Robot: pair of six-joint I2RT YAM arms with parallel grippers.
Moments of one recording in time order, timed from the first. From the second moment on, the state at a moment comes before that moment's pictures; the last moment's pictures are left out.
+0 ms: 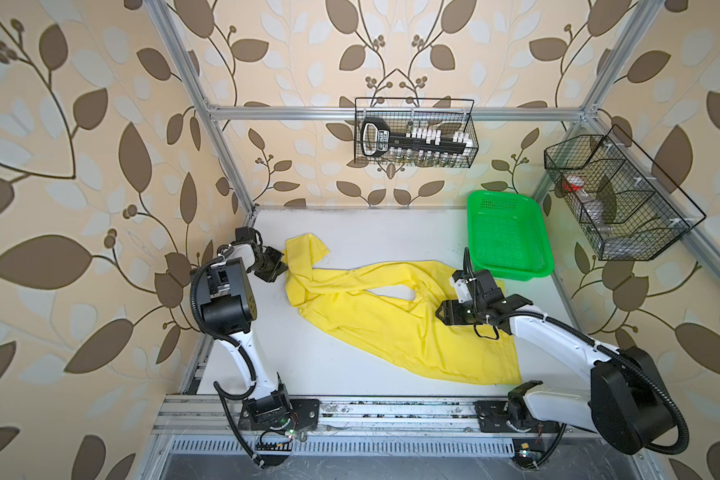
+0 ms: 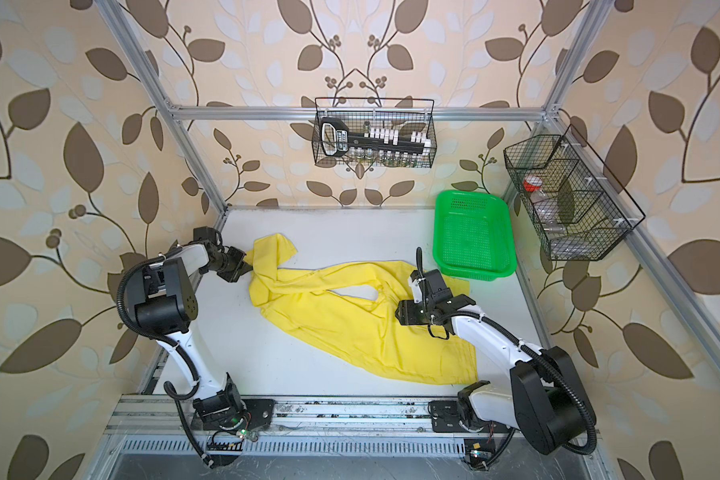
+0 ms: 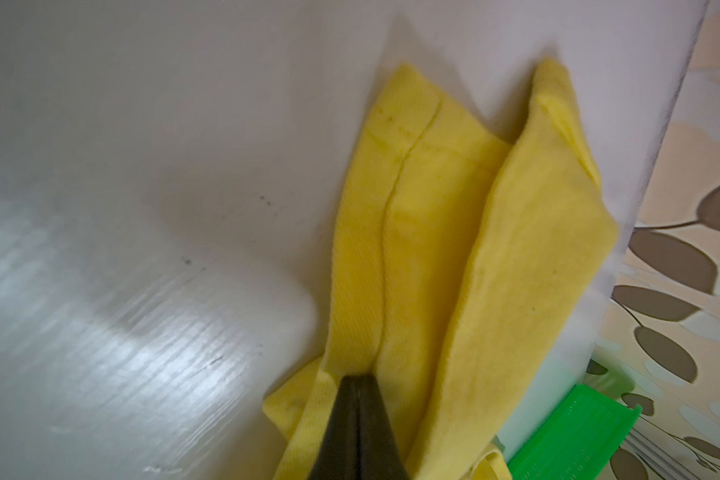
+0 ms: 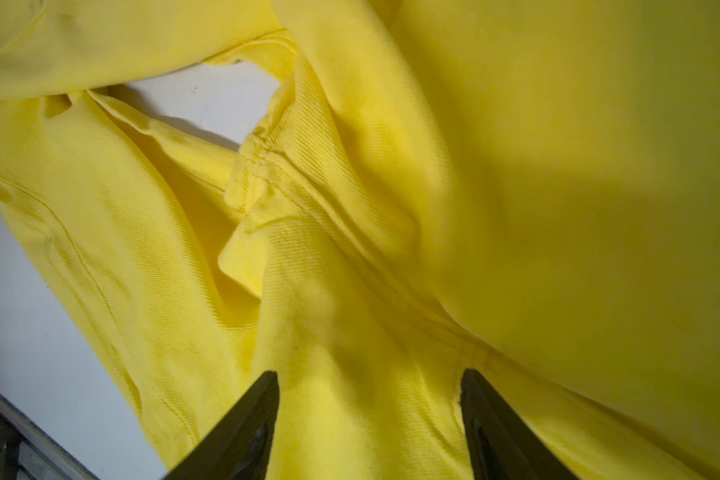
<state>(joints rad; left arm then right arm) 0.34 1.96 1.33 -0.53 0.45 -0.80 0.37 1.26 0.66 -0.45 -0.17 0.32</state>
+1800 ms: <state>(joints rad) 0.34 1.74 1.39 -0.88 0.04 -0.57 0.47 1.49 0.73 -0.38 -0.06 0.36</state>
